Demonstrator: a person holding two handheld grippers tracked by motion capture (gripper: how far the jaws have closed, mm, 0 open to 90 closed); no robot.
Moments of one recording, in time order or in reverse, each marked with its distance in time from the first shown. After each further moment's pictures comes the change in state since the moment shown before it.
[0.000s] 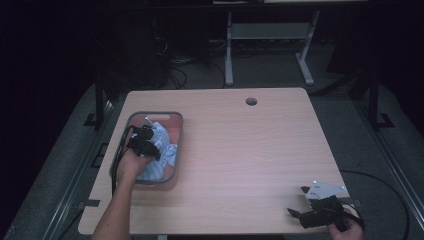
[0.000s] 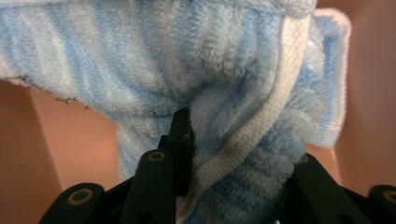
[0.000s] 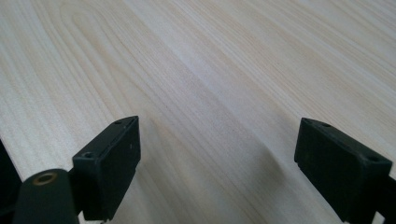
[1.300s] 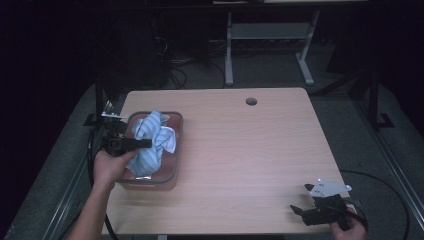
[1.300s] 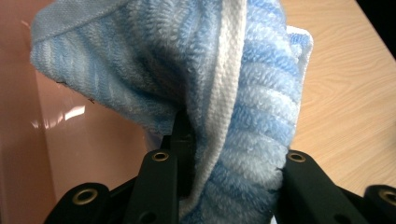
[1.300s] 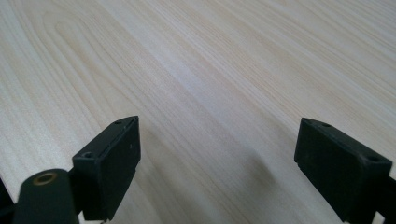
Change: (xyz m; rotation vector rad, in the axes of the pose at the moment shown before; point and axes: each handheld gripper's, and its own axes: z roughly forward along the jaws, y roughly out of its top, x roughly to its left) left arm 0.011 -0.038 -0.086 -0.400 -0.251 -0.043; right arm -0.006 -0.001 -0.006 -0.022 -0.038 0.021
